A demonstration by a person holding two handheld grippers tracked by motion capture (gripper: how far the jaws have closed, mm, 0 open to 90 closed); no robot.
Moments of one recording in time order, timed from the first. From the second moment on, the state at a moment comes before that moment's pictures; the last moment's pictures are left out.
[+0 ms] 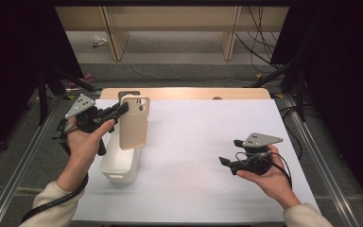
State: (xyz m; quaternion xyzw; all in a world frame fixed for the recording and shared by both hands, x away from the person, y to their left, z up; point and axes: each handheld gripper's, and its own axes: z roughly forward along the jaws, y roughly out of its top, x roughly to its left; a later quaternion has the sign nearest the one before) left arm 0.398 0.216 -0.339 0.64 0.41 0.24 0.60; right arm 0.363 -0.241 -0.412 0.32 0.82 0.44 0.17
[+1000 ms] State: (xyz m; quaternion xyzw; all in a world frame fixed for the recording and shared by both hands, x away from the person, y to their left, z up) left arm 0.406 0.237 -0.341 0.64 0.42 0.25 0.59; right arm 0.362 -0.246 -0.411 0.33 0.82 0.44 0.17
